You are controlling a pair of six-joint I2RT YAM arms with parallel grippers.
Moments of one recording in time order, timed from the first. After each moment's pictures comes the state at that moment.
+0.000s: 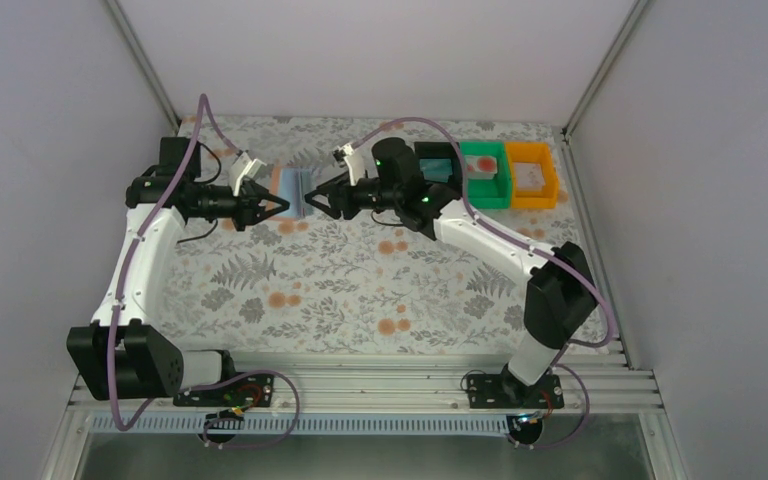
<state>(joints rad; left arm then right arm) 0.05 1.30 1.27 -1.02 1.06 0.54 0.76 1.70 1.40 -0.08 -0.55 0.36</state>
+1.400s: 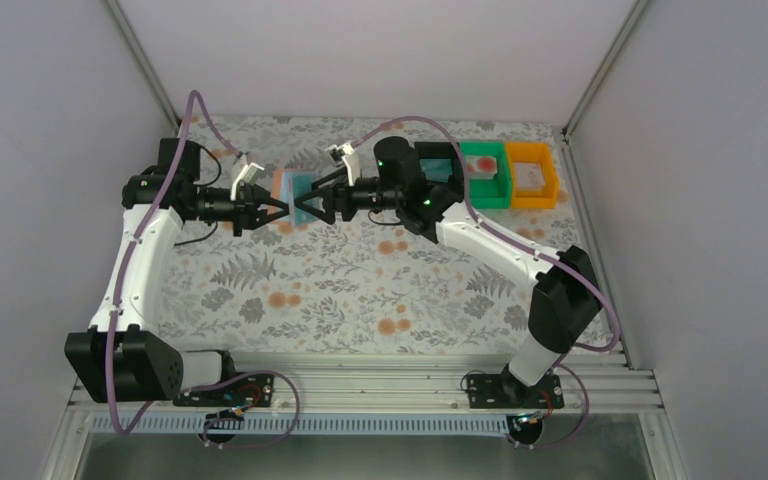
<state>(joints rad) 0.04 1.29 1.30 -1.14 1.20 0.67 0.79 1.67 1.40 -0.01 -0.64 0.38</state>
